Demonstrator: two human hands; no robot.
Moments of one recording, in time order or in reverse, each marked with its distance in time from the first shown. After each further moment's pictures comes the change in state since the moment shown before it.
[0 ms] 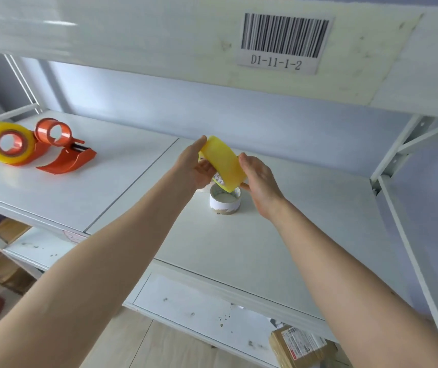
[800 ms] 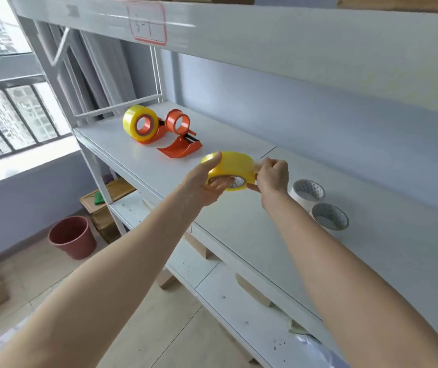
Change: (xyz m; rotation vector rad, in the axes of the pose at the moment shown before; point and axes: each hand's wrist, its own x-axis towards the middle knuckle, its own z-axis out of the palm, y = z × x) left_hand -0.050 0.092 -0.164 -0.174 0.246 0.184; right_hand 0.027 -0.018 0.214 -0.017 0.101 0.126
